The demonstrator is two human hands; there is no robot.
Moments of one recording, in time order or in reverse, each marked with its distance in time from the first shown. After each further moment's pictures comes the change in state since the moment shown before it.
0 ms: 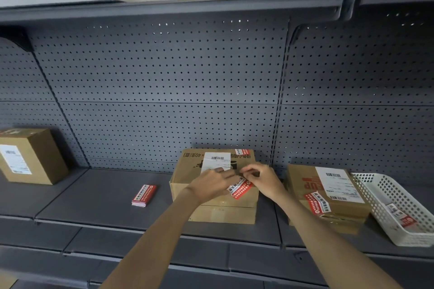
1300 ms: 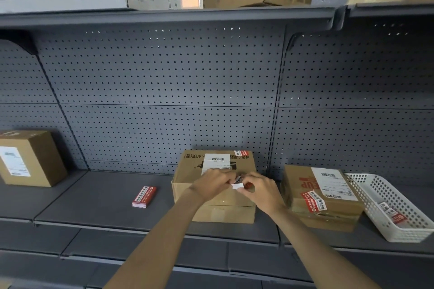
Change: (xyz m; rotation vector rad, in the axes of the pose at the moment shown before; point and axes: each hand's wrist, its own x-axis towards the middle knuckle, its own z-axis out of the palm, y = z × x) left_hand -0.004 0.010 -0.012 -0.349 0.017 -0.226; right_hand -0.036 -0.002 0.022 -0.516 0.157 -0.219
